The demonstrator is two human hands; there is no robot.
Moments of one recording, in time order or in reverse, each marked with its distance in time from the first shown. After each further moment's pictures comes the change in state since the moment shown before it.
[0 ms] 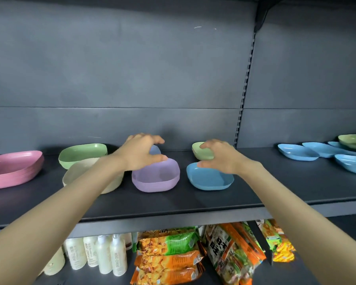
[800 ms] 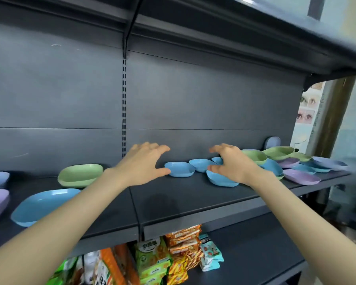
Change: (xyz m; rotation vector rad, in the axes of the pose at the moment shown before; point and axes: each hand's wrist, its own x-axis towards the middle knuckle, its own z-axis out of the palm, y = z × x) left_hand 0.124 0.358 0.084 0.076 0.093 0.338; right_hand -0.181 0.300 -0.178 -0.221 0.204 0.294
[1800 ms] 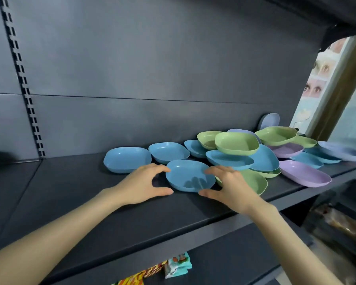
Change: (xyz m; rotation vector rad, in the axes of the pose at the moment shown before) left_hand 0.175 0.059 0.221 -0.522 -0.242 -0.082; right_hand 0.080 0.222 0.134 0.147 -0.068 -0.027
